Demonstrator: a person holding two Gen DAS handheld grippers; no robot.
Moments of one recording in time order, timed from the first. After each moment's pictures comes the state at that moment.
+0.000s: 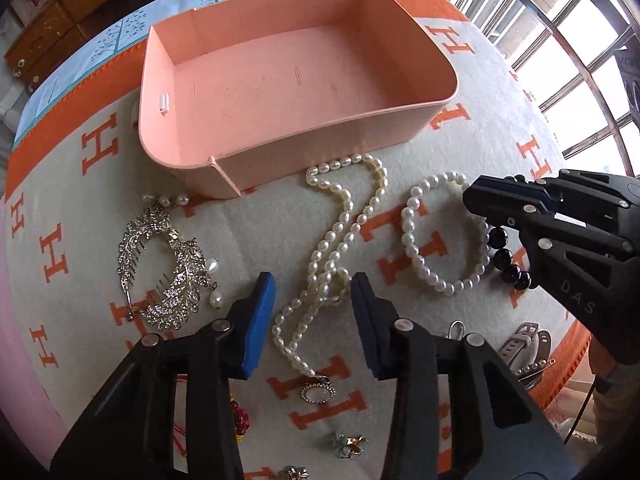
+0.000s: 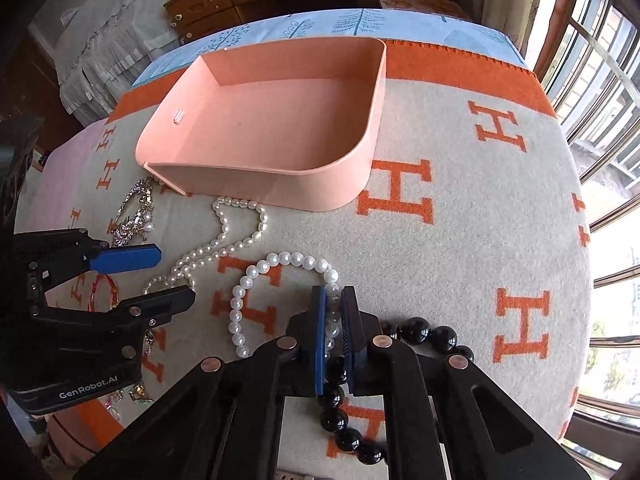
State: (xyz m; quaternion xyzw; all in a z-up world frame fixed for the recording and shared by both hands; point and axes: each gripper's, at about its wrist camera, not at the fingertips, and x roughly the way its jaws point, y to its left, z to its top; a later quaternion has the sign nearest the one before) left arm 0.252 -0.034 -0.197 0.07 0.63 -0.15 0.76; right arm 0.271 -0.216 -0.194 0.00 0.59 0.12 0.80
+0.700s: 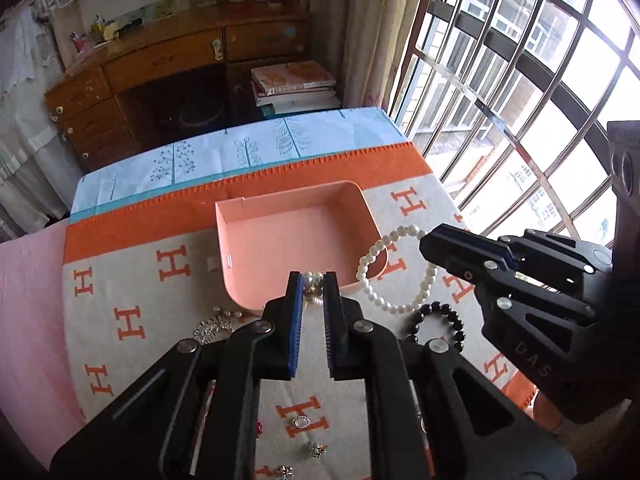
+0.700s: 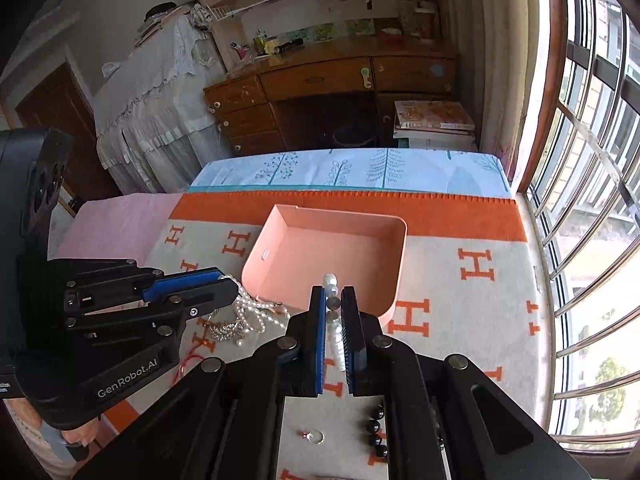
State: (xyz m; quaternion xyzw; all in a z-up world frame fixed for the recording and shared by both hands) left arm 0.242 -0.018 -0.029 0.01 0.48 -0.14 0.87; right arm 0.261 -0.197 -0.020 0.03 0.44 0.14 0.89
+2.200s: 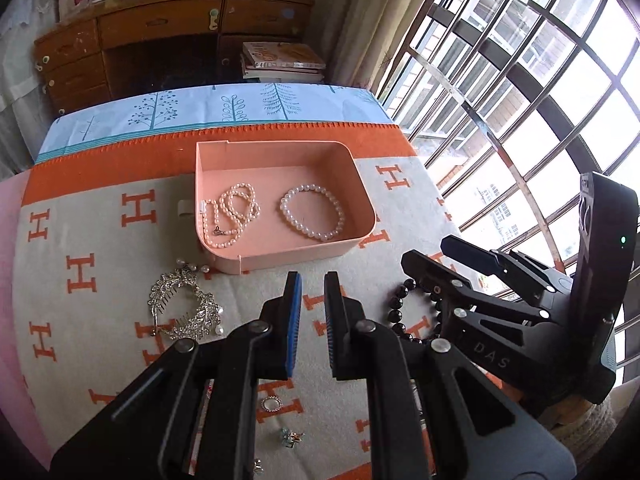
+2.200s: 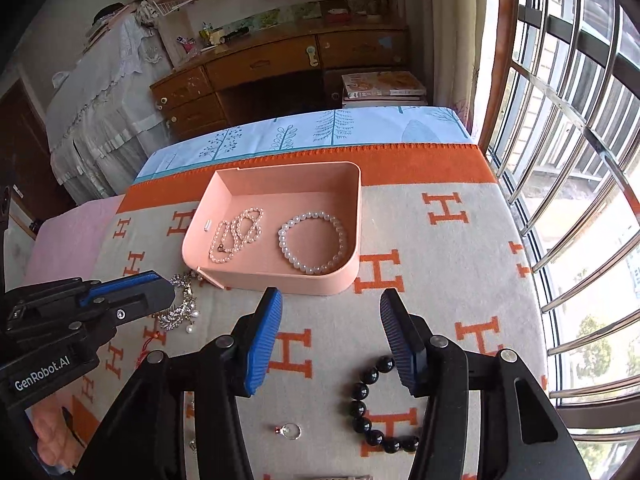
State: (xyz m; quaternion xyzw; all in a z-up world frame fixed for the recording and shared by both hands) left arm 0.214 0.011 -0.088 -0.06 0.49 -0.18 0.85; right arm 0.236 -0.201 -0.093 0.03 0.47 0.06 0.88
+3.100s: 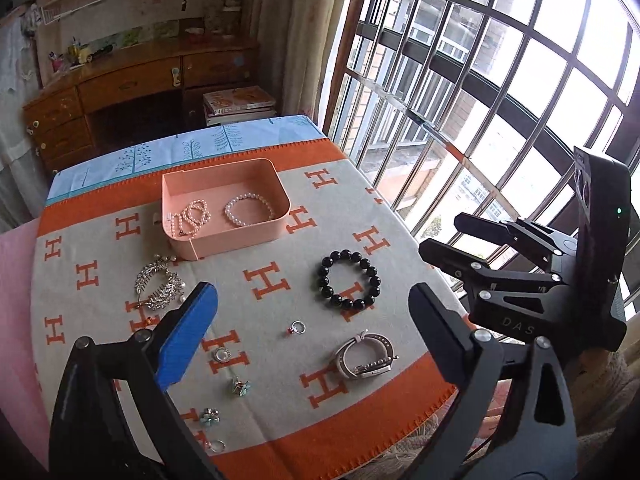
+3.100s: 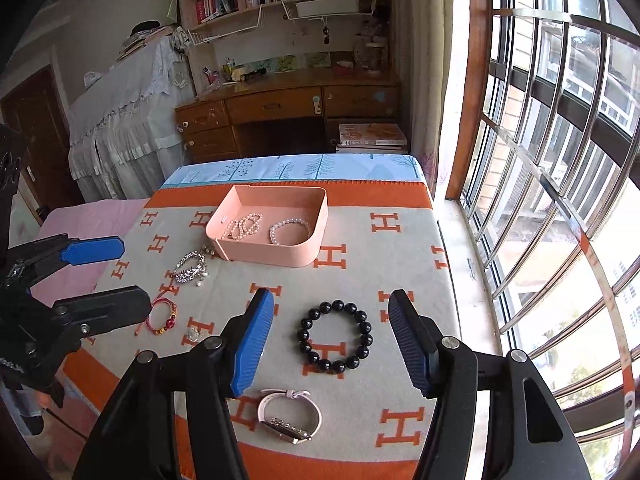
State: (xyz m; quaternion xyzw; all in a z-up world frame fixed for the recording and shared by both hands) left arm 0.085 -0.043 -0.025 0.00 0.42 -0.22 0.88; right arm 0.070 -0.285 -0.010 -0.01 0.39 0.07 0.92
